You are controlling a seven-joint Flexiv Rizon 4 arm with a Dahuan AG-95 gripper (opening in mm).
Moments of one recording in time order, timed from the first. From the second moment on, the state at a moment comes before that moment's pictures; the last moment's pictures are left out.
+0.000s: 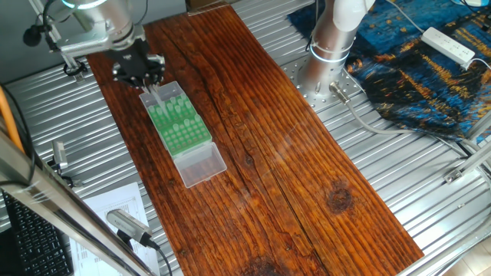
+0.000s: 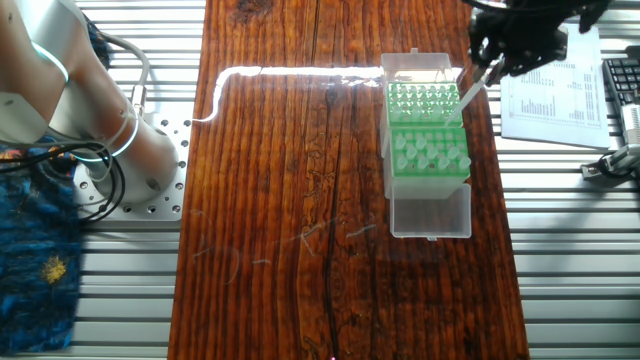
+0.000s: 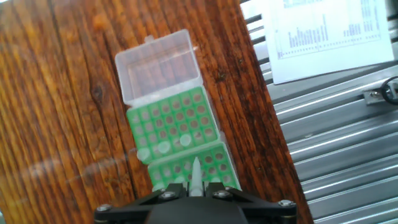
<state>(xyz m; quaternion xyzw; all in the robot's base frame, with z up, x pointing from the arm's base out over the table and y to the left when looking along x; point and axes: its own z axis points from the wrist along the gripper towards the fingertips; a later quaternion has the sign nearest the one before) 0.579 0.014 0.299 0.58 -0.81 -0.02 0.07</state>
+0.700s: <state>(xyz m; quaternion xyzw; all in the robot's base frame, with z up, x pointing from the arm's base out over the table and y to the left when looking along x) 0.573 0.022 0.303 0.54 -0.84 0.00 0.03</state>
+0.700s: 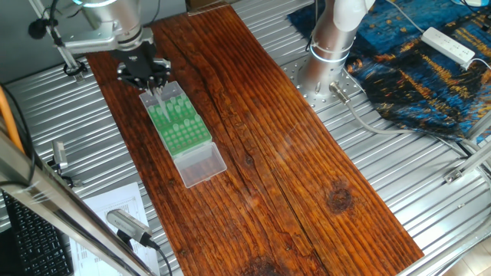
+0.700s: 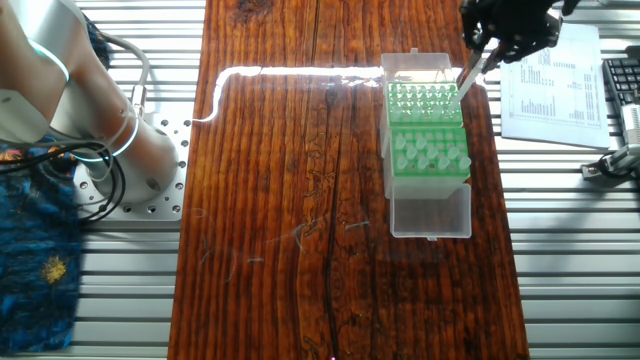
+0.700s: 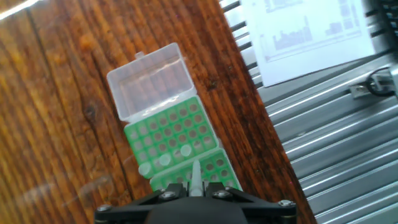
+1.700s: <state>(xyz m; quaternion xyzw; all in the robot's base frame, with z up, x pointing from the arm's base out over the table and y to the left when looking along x) 0.587 0.034 0.287 0.52 -0.86 0.02 0.01</state>
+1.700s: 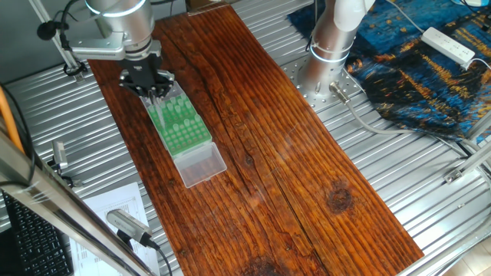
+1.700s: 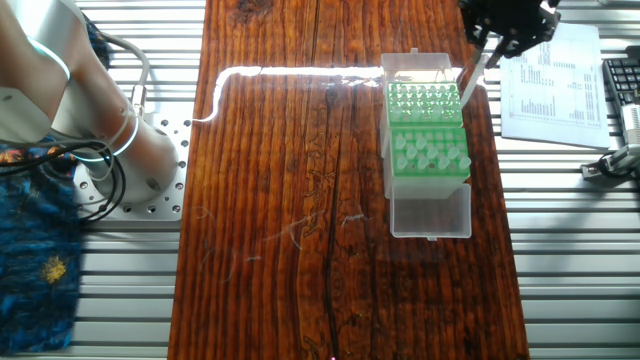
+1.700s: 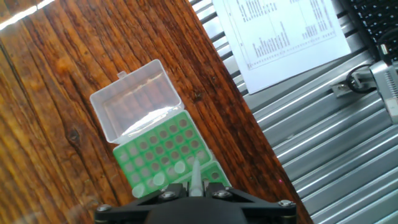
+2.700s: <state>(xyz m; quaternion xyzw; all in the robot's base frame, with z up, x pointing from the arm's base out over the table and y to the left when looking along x) 0.585 0.036 0.282 0.52 -0.85 0.02 0.02</state>
